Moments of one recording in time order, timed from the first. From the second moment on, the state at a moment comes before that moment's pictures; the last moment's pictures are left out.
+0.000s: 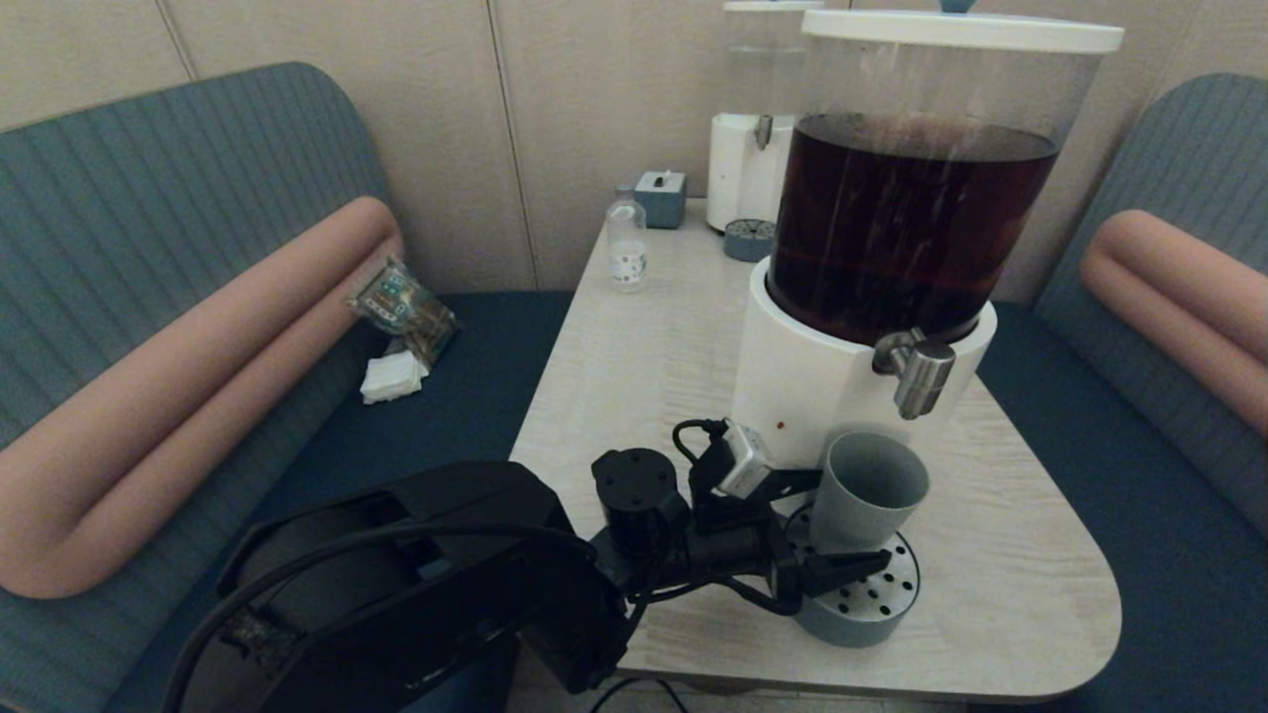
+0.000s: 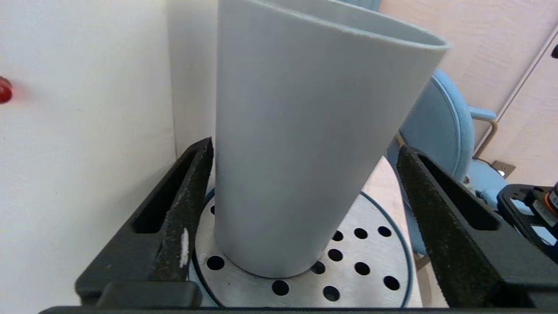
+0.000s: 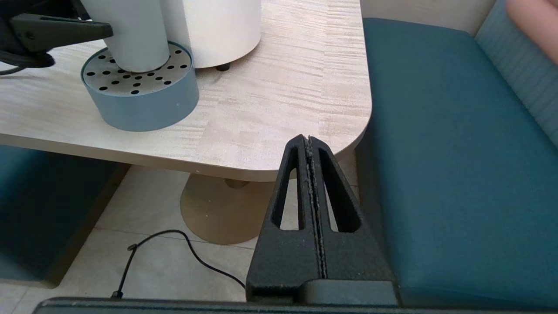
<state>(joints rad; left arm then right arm) -0.74 2.48 -1.16 -1.52 -0.67 -0.11 0.00 0.00 0.00 0.00 0.01 -0.02</state>
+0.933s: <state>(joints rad) -0.73 2.35 -0.93 -1.52 -0.66 -0.10 0.00 0.00 0.00 0.00 0.01 -0.02</state>
